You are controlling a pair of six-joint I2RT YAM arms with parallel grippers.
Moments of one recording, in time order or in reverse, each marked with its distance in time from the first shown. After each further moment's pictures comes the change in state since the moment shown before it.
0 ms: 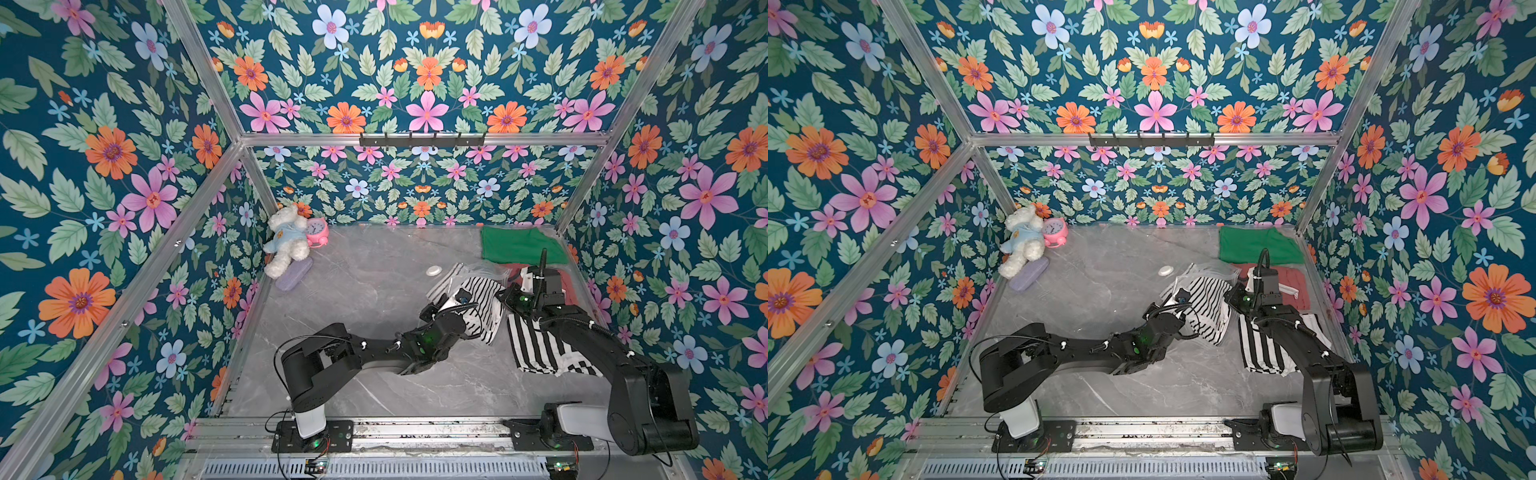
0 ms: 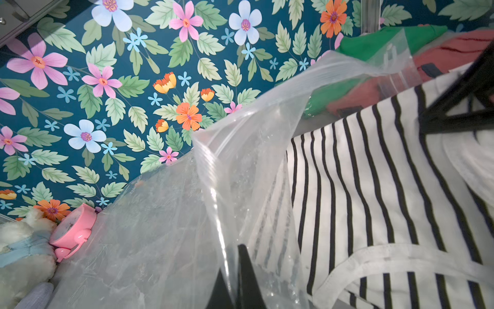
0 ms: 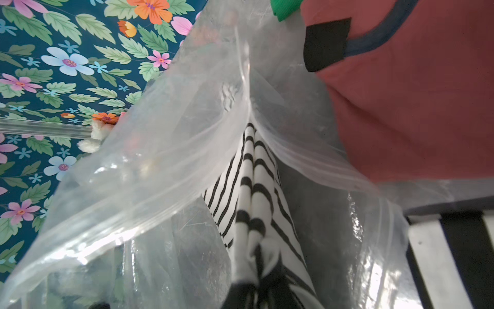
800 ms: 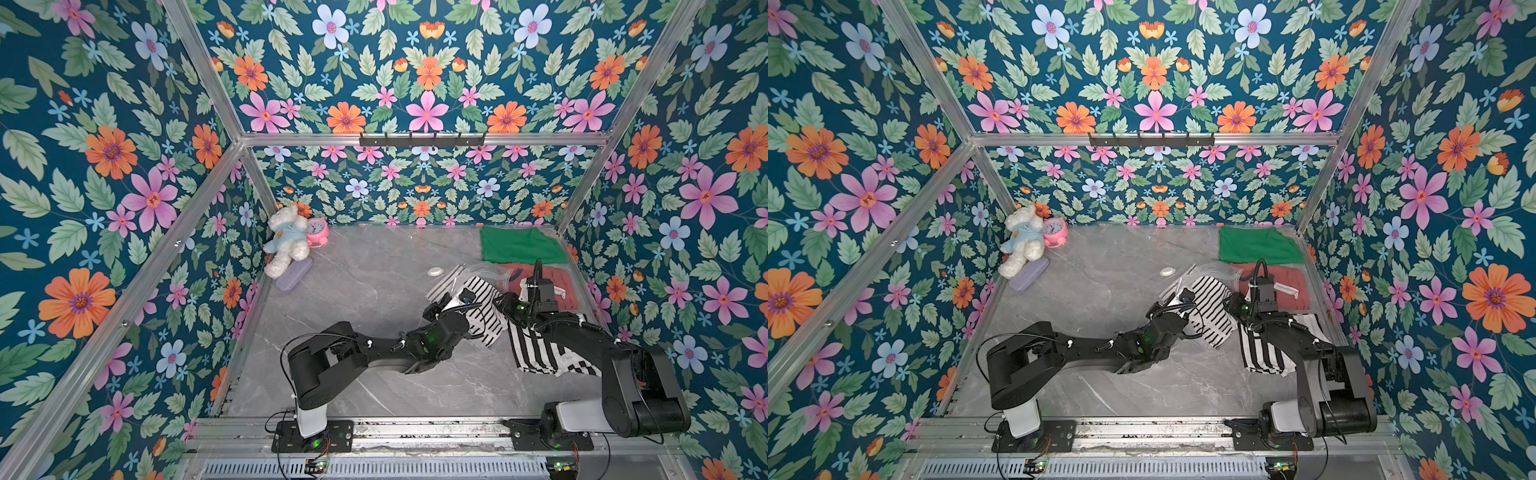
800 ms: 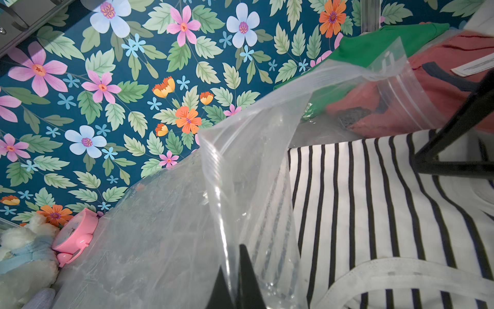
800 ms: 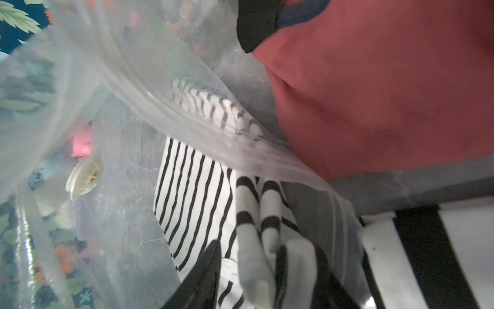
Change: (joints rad) left arm -0.002 0.044 0.039 0.027 -0.011 0.025; right arm -0.002 0.076 -0.084 0.080 0.097 -0.020
